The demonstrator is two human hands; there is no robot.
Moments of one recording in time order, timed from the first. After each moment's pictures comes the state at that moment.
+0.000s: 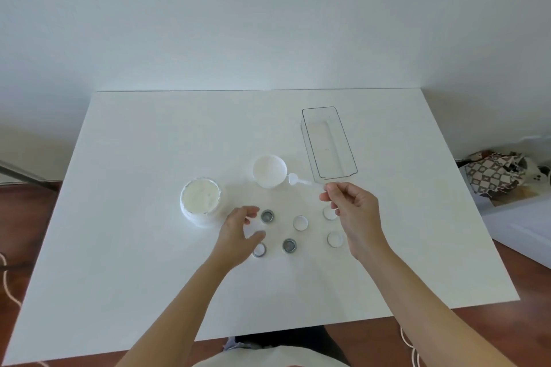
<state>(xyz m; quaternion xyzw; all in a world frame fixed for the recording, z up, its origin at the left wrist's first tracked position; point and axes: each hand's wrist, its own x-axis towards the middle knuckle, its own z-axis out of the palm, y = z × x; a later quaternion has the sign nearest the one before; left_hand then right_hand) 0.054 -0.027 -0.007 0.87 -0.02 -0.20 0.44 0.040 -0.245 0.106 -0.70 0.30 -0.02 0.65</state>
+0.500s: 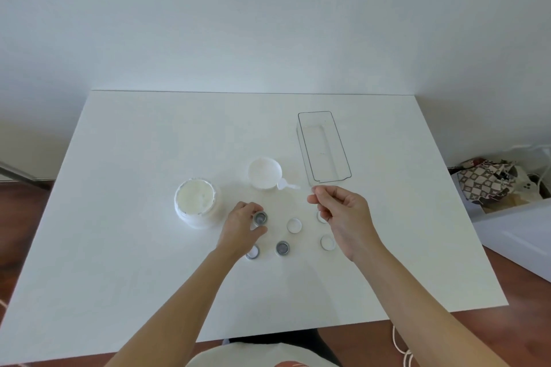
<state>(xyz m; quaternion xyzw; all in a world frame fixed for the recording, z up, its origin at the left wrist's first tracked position) 0.074 -0.052 -0.011 0.89 -0.02 -0.21 0.40 0.042 -0.247 0.109 -0.63 0.29 0.05 0.71</state>
